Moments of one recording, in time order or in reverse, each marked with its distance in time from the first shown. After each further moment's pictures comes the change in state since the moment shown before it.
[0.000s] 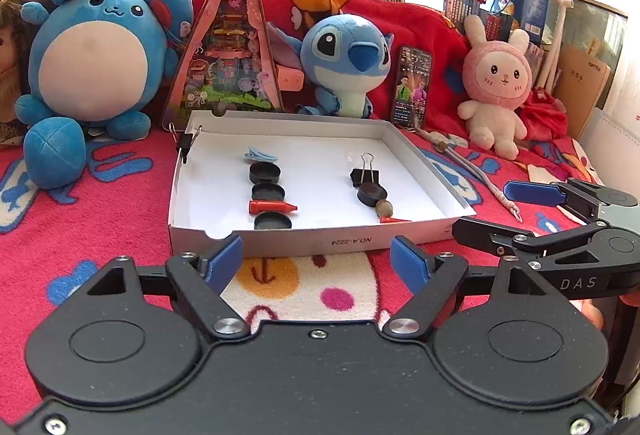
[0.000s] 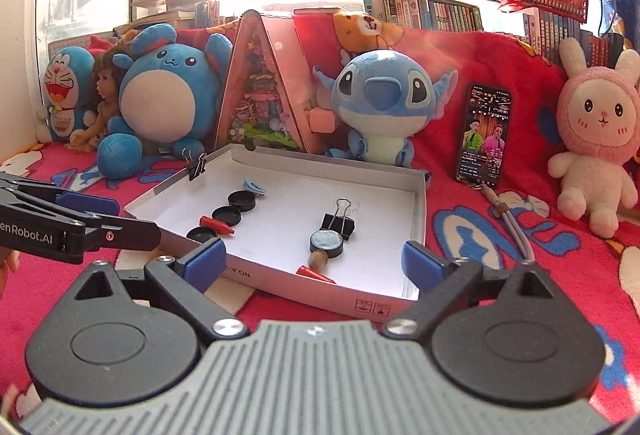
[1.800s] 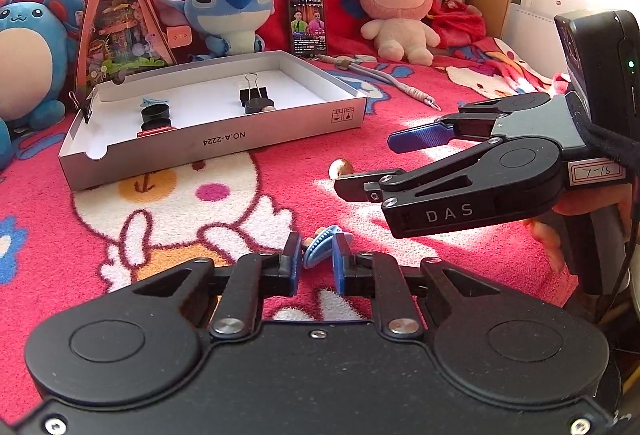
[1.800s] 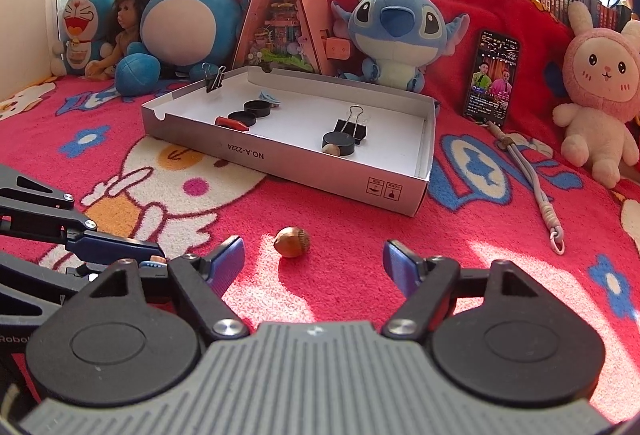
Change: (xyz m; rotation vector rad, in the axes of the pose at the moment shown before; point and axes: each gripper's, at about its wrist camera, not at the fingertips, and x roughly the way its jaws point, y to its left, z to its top) left arm -0.004 -0.069 -0.084 0.244 0.069 -0.114; right arm -0.007 0.008 -0.058 -0.054 0.129 0.017
